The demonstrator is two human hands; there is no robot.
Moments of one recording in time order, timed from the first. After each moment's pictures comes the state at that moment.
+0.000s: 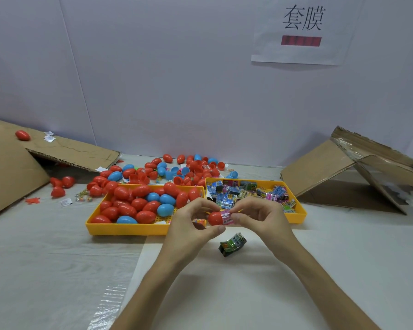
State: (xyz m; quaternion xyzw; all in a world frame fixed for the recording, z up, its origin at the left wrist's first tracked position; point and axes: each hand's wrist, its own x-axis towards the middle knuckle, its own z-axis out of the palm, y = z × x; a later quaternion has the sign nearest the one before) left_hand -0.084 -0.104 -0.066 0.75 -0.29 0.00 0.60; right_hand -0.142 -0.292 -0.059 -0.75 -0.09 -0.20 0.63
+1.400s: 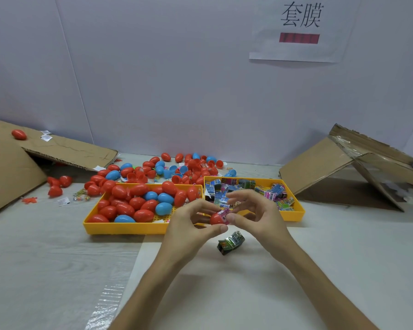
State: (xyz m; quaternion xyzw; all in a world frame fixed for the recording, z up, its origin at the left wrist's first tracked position) left_hand -0.090 -0.105 -0.061 0.74 -0.28 -0.03 0.62; right_hand -0.142 -0.288 -0.060 -0.78 -0.06 -0.22 0.58
